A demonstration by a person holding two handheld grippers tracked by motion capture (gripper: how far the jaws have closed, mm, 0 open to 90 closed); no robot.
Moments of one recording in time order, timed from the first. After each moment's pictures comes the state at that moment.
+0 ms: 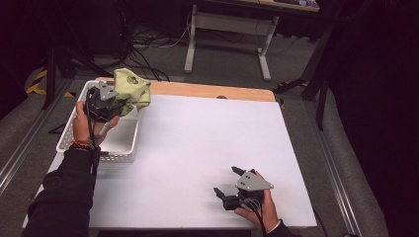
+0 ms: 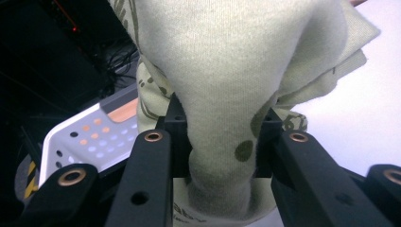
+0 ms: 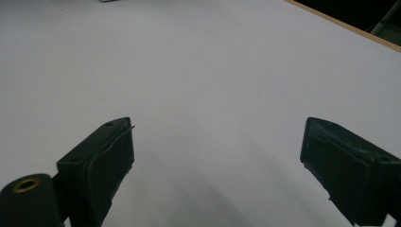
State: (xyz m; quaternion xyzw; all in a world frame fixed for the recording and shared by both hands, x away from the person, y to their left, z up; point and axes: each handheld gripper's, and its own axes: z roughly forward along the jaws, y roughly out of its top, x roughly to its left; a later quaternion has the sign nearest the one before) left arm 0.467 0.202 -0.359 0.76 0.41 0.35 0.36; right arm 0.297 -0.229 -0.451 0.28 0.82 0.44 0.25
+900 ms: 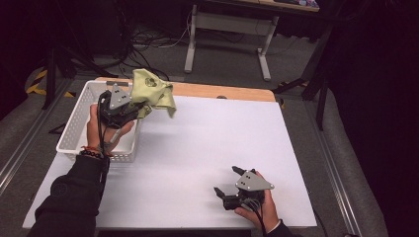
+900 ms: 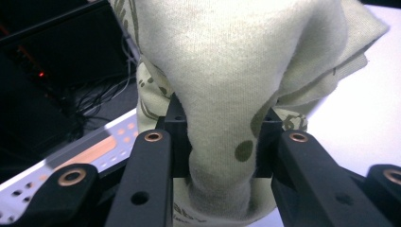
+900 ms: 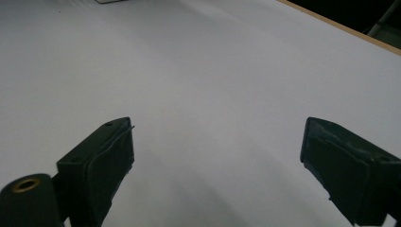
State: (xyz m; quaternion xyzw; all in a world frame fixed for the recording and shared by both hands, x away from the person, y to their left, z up) left arm 0.439 0.162 -0.342 0.76 0.34 0.34 0.44; right arm 0.297 -0.230 -0.450 0.28 0.82 0.44 0.25
